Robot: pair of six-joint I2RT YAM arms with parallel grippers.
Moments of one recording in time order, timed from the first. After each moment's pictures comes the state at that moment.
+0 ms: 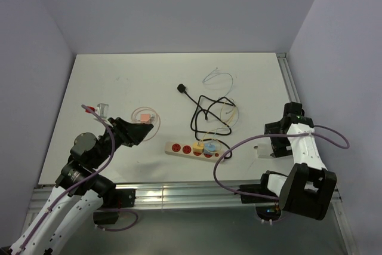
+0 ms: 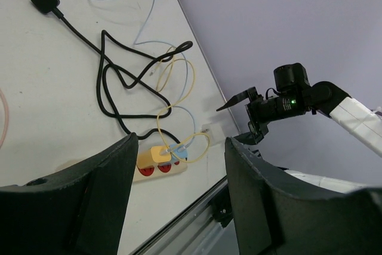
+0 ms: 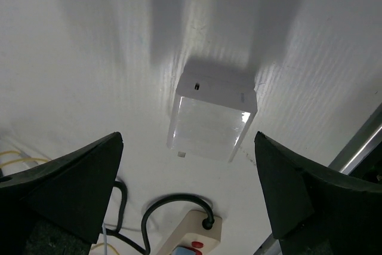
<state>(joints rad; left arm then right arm) -0.53 0.34 0.51 -0.20 0.16 -0.84 -0.31 1.11 0.70 -0.94 0.10 1.14</state>
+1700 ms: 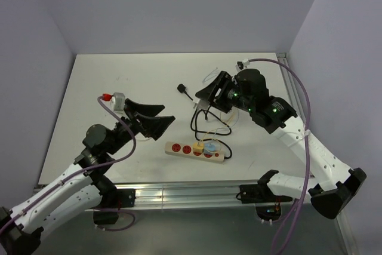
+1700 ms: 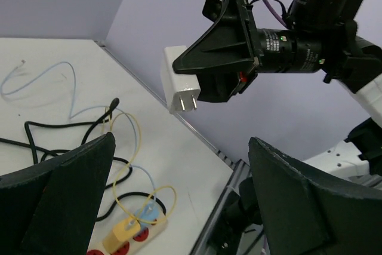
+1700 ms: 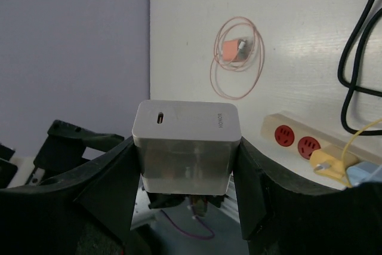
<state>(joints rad) -0.72 0.62 0.52 0.36 0.19 -0.66 0.60 1.09 1.22 -0.58 -0.13 1.00</state>
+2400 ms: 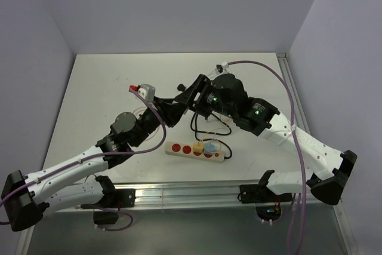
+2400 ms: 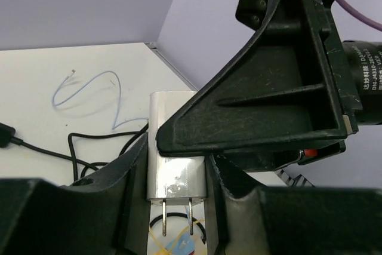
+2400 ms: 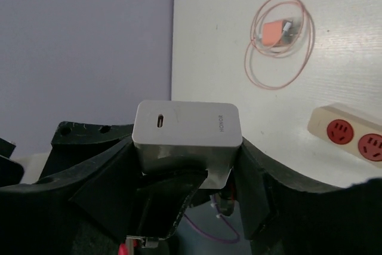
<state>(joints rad) -0.95 0.96 0.70 0.44 -0.18 -0.43 0.87 1.20 1.28 -0.49 0.06 1.17</state>
